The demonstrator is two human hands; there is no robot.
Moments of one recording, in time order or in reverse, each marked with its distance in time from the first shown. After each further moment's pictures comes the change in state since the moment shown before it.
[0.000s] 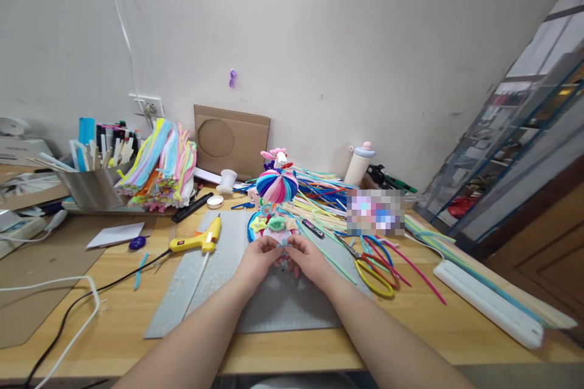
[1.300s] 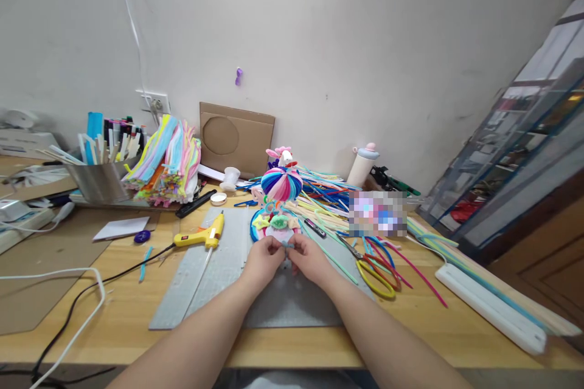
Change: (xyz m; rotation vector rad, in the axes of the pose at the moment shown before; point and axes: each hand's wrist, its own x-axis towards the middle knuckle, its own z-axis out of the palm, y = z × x) left_hand -0.001 -0.010 0.004 0.274 0.148 0.102; right_hand 0.000 0.000 0.004 -0.144 0.057 -0.010
